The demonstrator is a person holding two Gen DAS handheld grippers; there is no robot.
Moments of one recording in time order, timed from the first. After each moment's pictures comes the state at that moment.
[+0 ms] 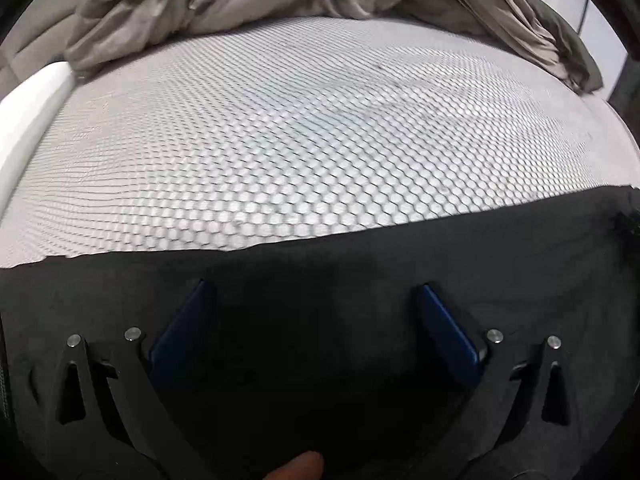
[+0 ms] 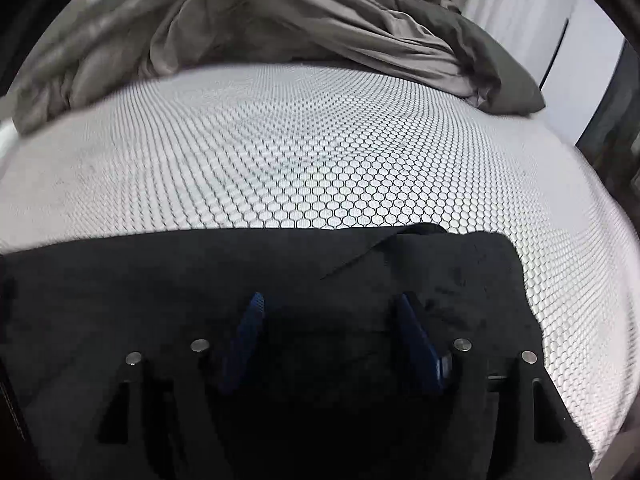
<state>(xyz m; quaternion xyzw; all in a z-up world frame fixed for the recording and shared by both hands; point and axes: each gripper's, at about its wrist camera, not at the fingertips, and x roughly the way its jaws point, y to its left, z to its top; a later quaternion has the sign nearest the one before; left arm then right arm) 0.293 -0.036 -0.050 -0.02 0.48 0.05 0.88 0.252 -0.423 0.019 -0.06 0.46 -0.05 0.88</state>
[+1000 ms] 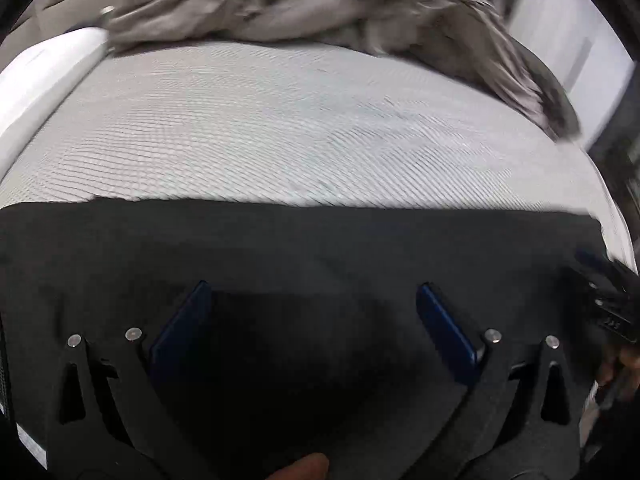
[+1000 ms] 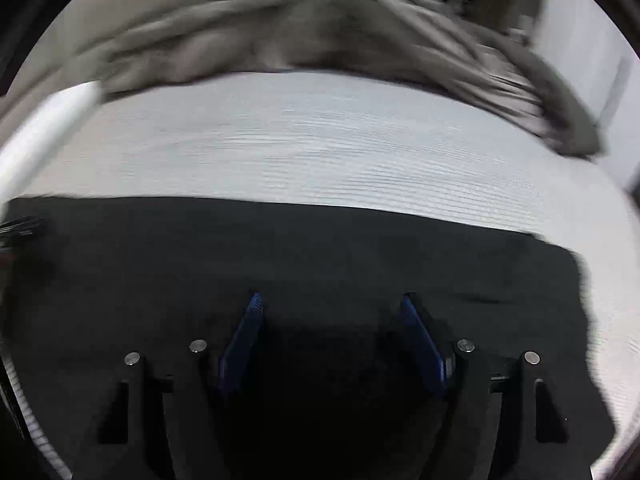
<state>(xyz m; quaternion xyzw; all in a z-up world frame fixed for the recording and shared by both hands) 0.225 -0.013 -0.029 -0.09 0.45 0.00 0.89 0.205 -0.309 0.040 -0.09 0.46 0.11 0.88</state>
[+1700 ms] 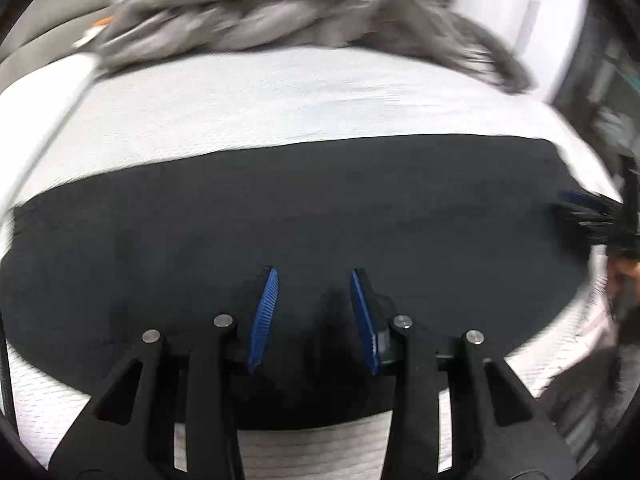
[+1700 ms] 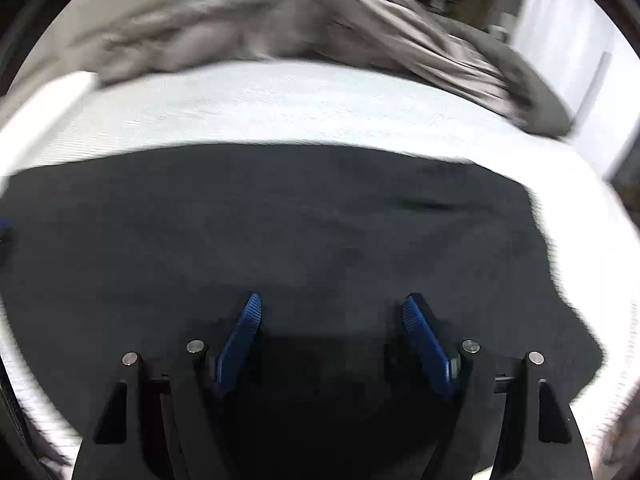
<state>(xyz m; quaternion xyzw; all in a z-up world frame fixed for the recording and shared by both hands) 0.103 0.015 -0.013 -0.03 0.43 -0.08 0.90 0.133 -0.330 0.043 -0.09 0.45 0.09 0.89</state>
